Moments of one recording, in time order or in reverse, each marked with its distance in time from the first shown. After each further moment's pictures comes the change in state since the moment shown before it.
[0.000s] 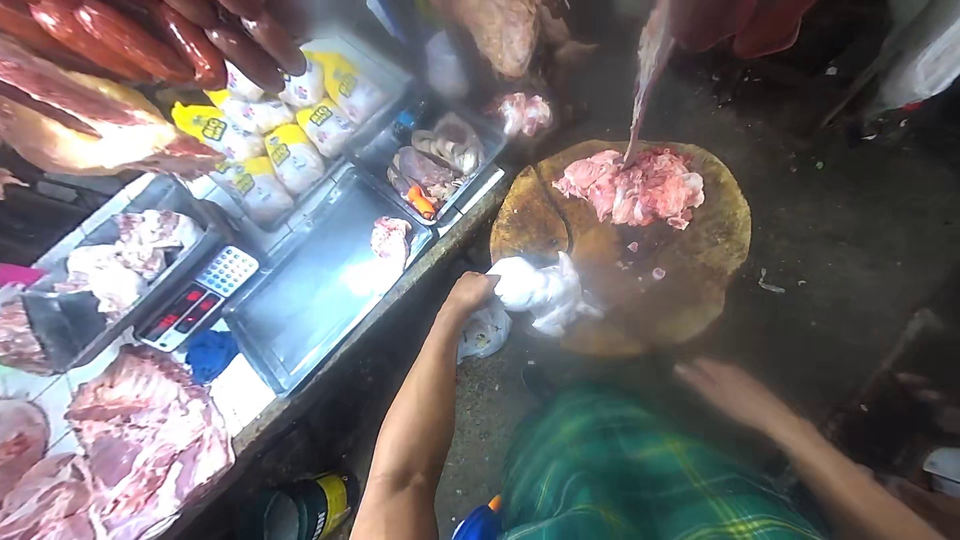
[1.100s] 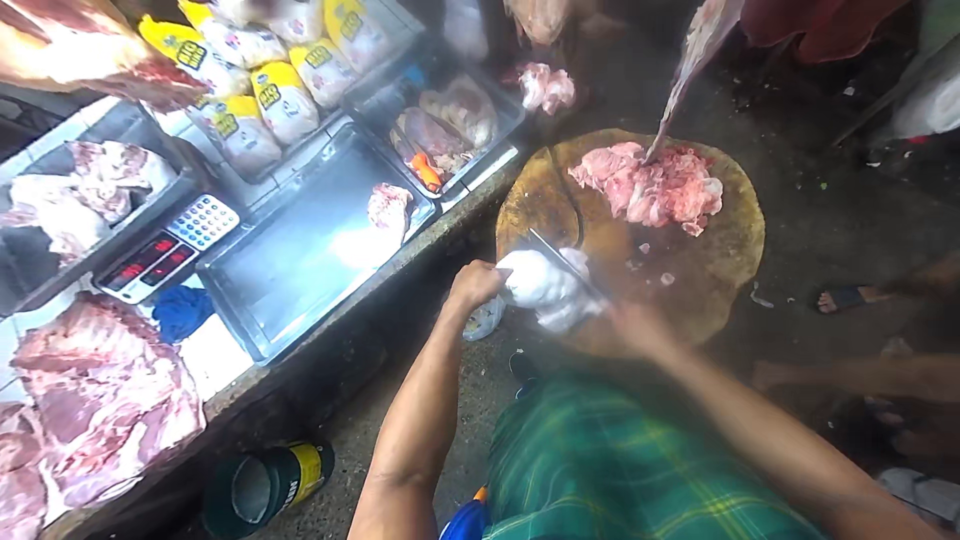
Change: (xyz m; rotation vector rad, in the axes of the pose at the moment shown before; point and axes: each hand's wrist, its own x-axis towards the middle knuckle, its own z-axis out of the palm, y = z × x) left_hand -0.009 -0.005 0.001 0.173 0.018 0.081; right_hand 0.112 -0.133 0.010 -0.157 0.193 -0.164
